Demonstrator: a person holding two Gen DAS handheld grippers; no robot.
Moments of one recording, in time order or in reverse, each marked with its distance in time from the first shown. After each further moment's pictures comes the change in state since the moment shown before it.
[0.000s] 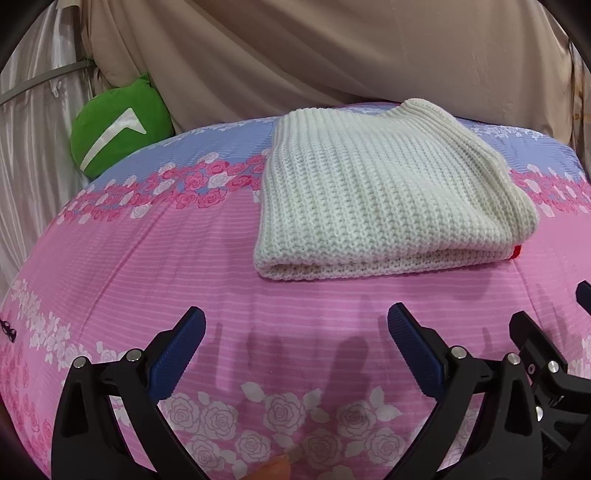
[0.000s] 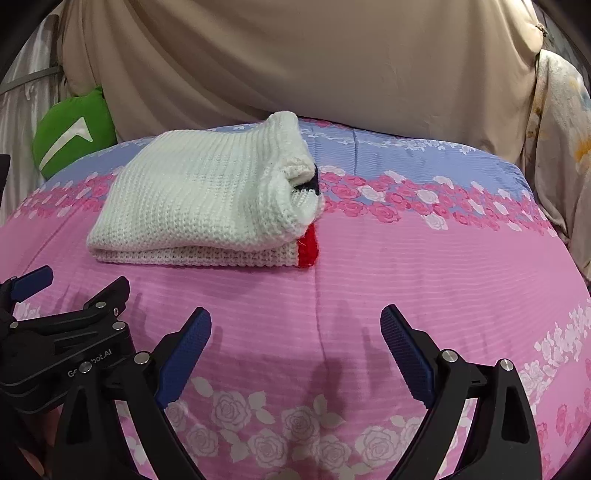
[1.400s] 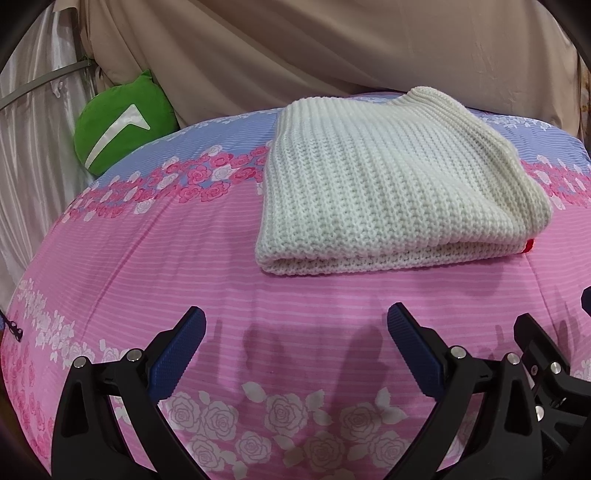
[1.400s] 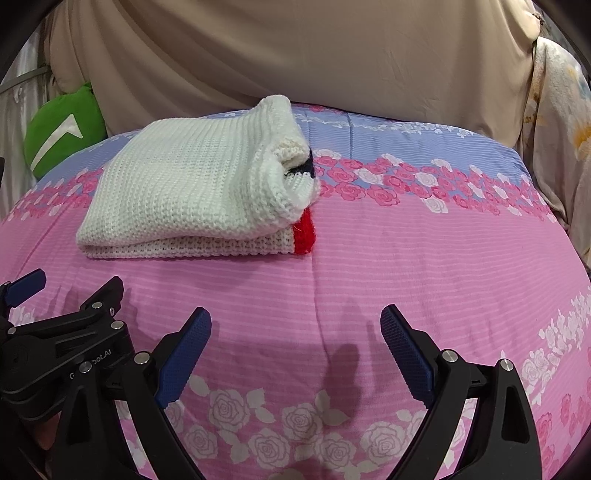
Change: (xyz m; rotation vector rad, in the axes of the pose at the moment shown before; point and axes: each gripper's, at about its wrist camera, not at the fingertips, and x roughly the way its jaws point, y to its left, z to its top) left arm 0.008 -0.002 0.001 0.004 0.025 0.038; right arm 0.010 -0.002 -0.001 0.032 0.053 -0.002
